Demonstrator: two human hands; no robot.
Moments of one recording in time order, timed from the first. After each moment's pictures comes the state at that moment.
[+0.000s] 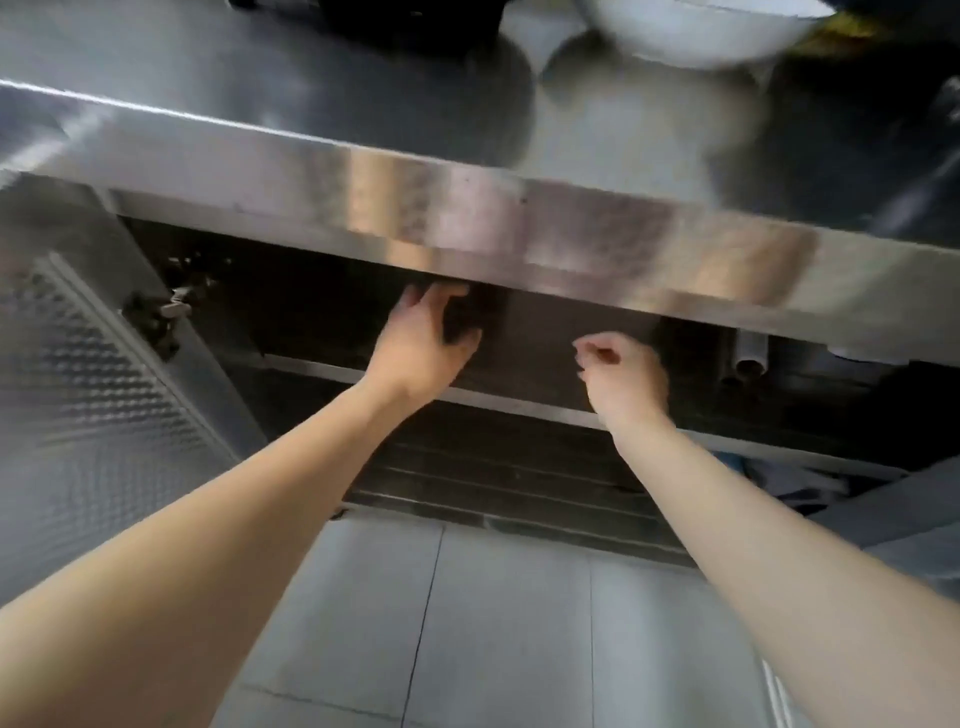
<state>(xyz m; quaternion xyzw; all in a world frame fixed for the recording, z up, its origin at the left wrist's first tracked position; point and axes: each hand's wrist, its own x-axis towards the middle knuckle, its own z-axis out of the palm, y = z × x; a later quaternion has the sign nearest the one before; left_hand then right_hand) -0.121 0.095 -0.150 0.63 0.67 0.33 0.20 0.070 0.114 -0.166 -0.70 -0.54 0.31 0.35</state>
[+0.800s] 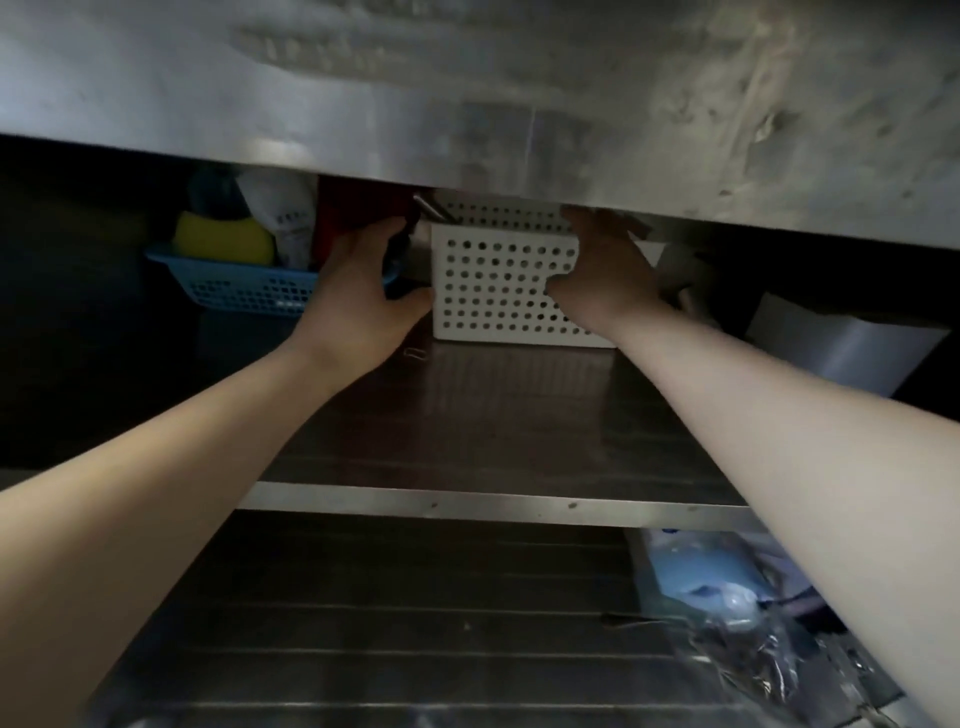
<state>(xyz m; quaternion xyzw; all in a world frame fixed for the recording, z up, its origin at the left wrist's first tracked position) -0.094 0.243 -0.208 0.68 0.56 0.47 0.08 0.119 0.265 -0.162 -0.64 -0.70 0.04 0.31</state>
